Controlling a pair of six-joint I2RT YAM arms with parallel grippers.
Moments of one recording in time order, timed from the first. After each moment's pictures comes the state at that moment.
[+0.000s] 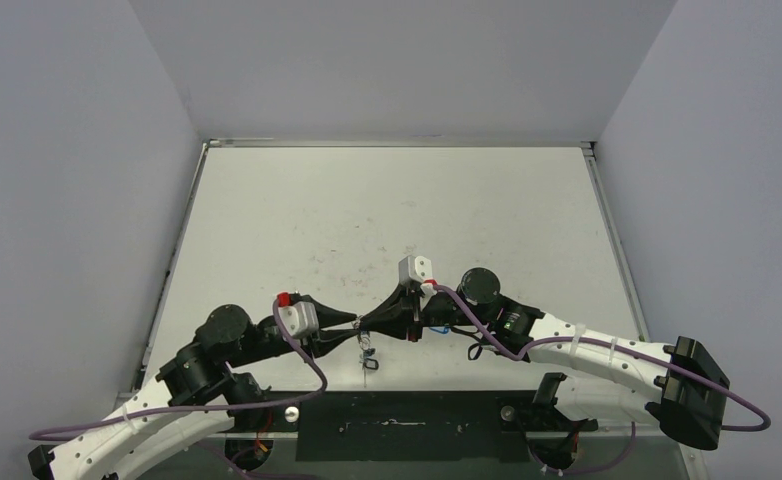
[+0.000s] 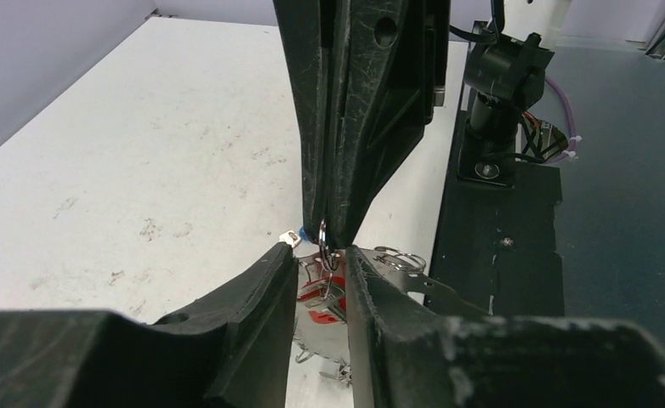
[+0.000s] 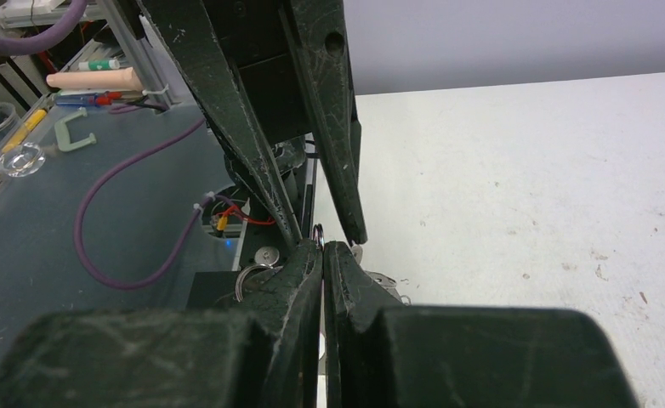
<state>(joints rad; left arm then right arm) -0.94 0.37 0.52 -0.20 0.32 0.05 1.04 1.09 0.64 0.47 -0.58 0.12</state>
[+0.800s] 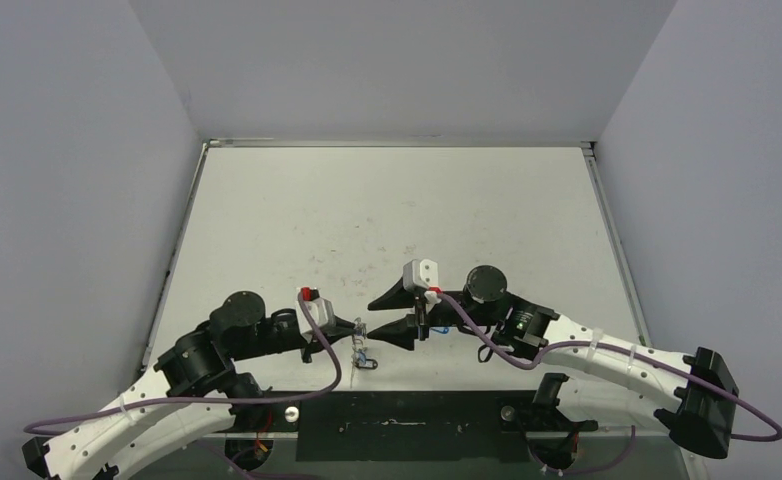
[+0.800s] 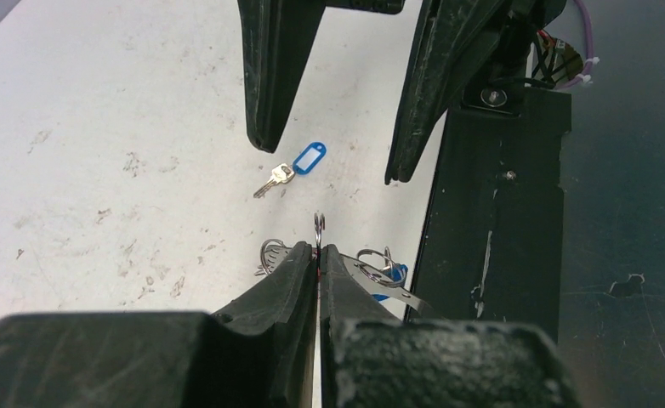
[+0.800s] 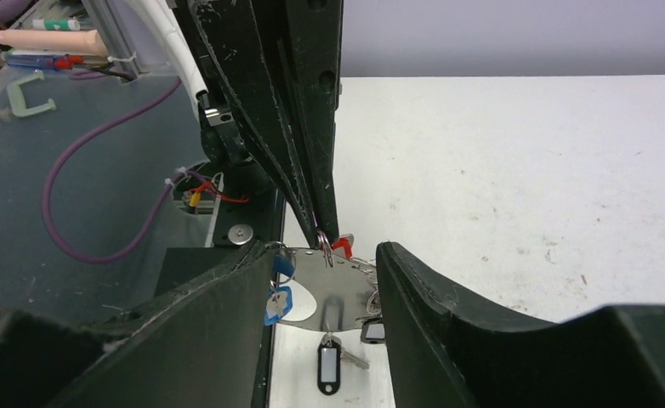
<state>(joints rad) -0.94 0.47 0.62 -0.39 0.32 0.11 1.04 1.02 0.66 0.32 -0.55 0.01</state>
